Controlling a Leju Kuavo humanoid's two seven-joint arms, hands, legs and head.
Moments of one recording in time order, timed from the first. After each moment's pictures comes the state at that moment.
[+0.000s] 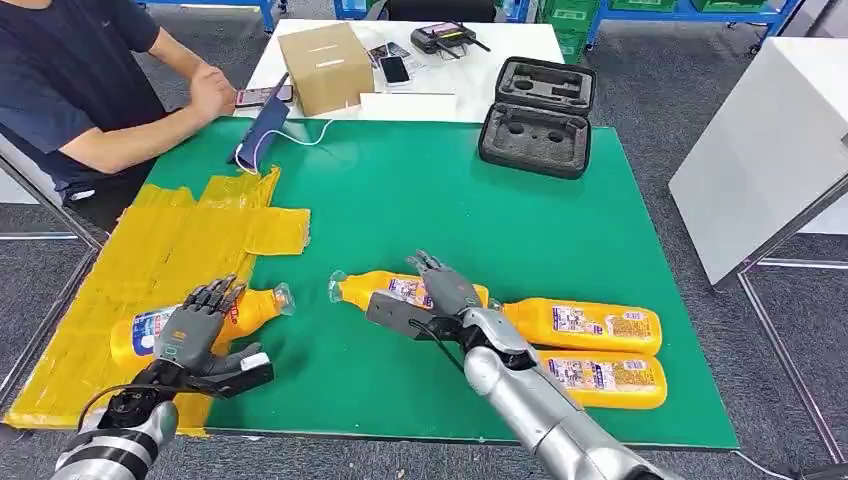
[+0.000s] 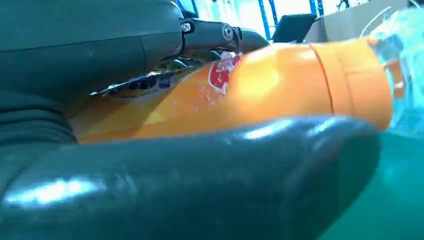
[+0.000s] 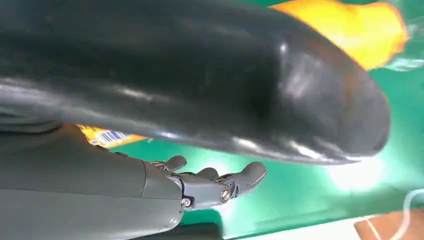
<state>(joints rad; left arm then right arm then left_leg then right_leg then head) -0.31 0.23 -0.19 -0.77 -1.33 0.46 -0.25 -0.48 0.10 0.63 -0.93 0.73 -0.02 0.19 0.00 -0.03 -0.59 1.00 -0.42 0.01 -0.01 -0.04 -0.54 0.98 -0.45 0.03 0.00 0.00</state>
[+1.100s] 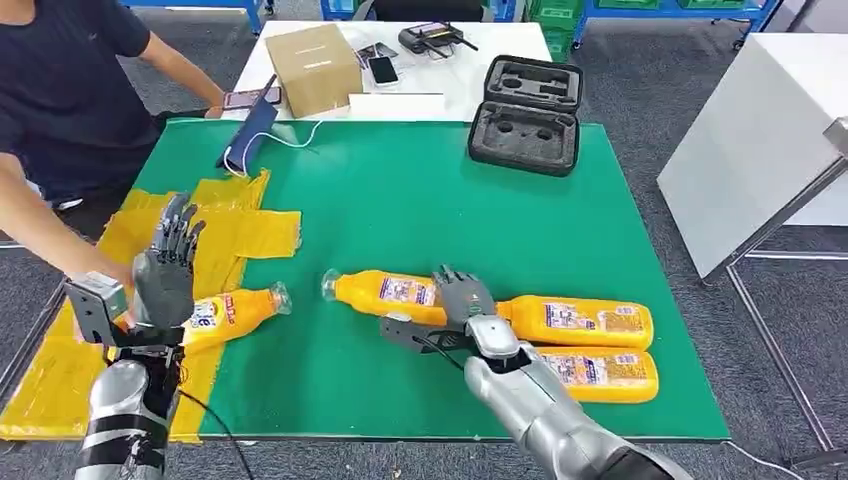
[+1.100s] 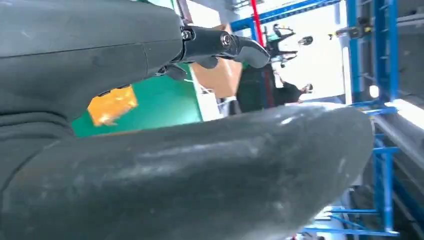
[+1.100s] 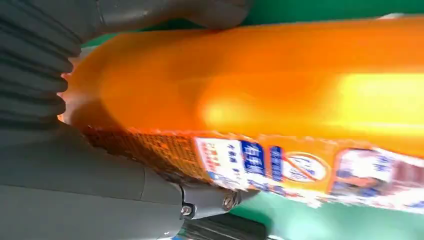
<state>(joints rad) -0.23 -0.07 0.19 -1.39 -0.13 -0.30 -0.40 -0.53 0.17 0.58 -0.57 1.10 -0.04 0.27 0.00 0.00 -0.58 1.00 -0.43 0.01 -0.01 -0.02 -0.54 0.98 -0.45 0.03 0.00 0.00</state>
